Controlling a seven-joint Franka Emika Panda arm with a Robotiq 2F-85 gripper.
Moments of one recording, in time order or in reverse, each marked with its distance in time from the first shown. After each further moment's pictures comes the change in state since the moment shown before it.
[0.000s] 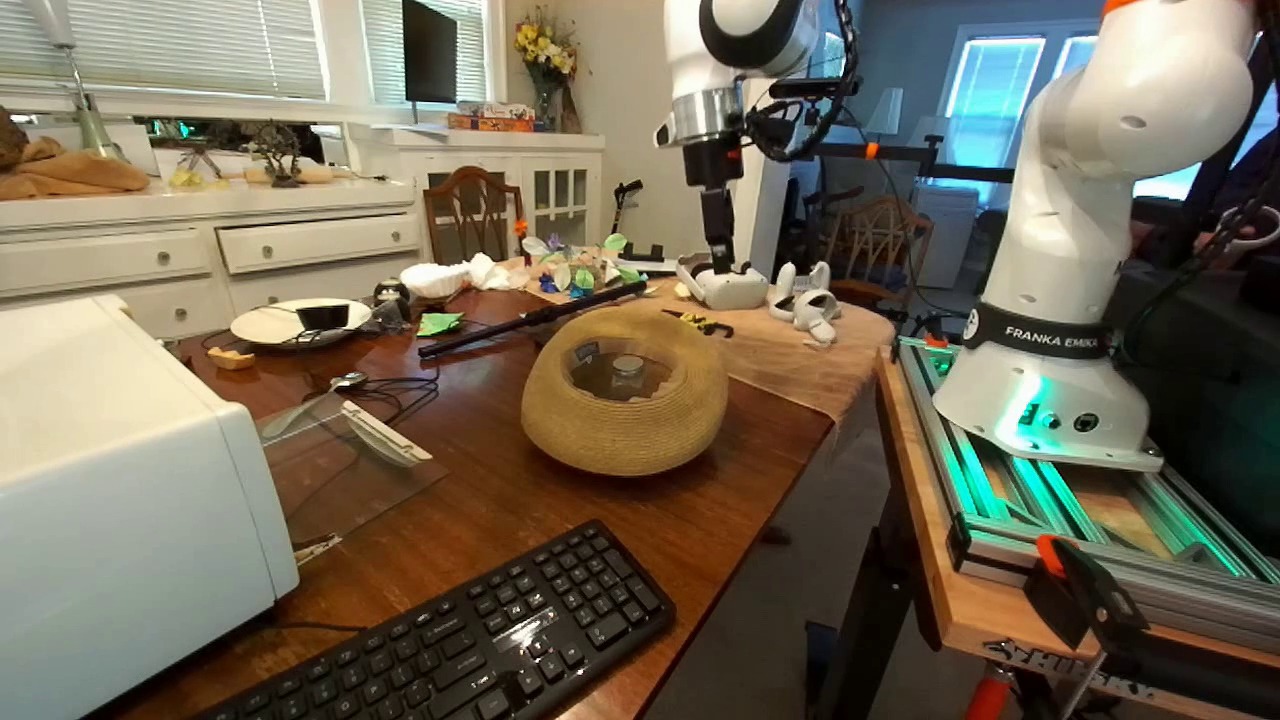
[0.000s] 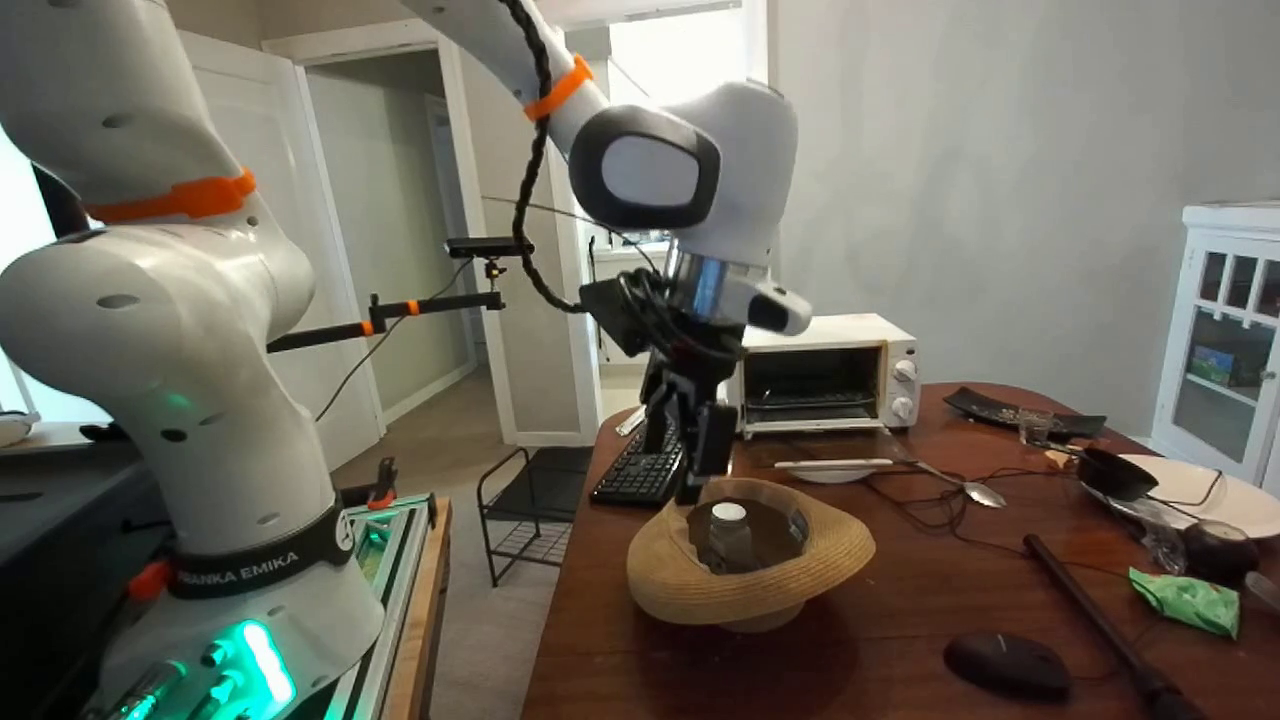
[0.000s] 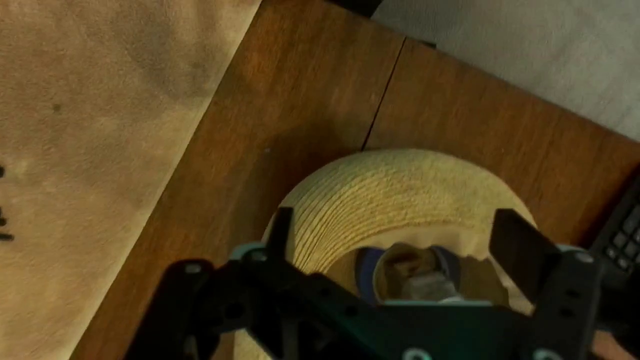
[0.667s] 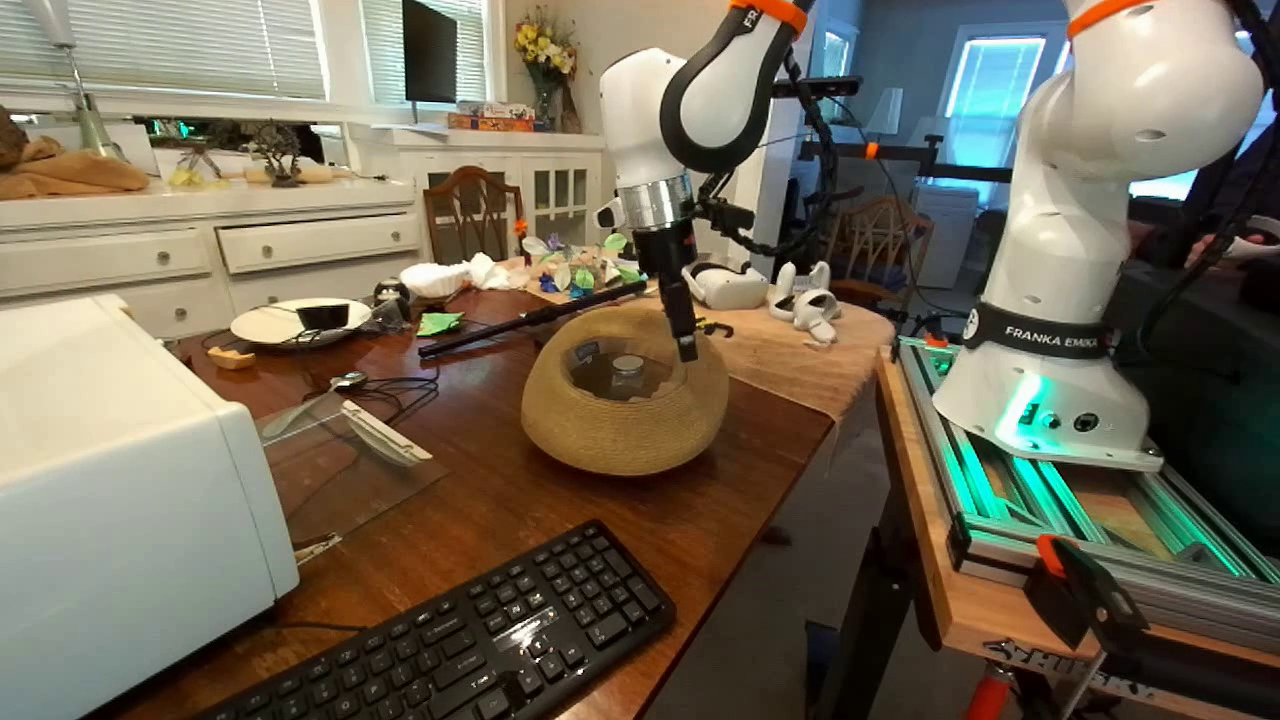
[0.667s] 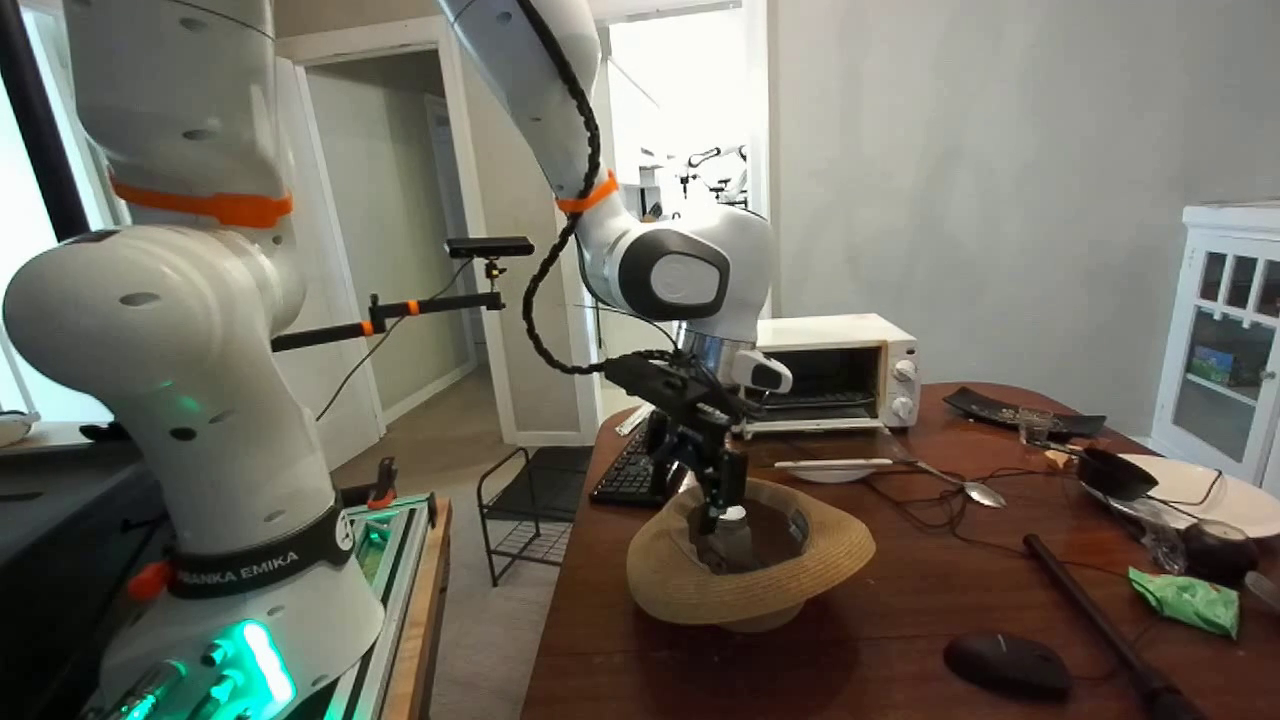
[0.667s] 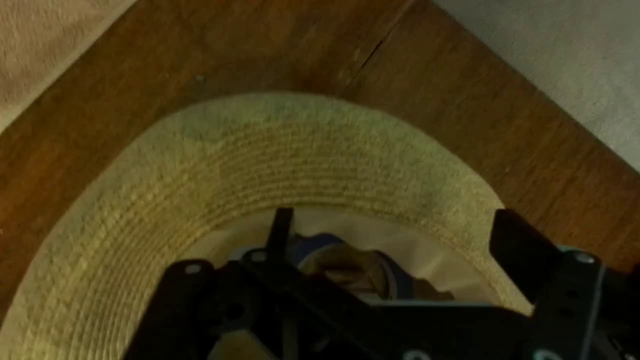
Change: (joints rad) arm 0.076 0.324 0.148 0.091 -0.076 0.238 0.003
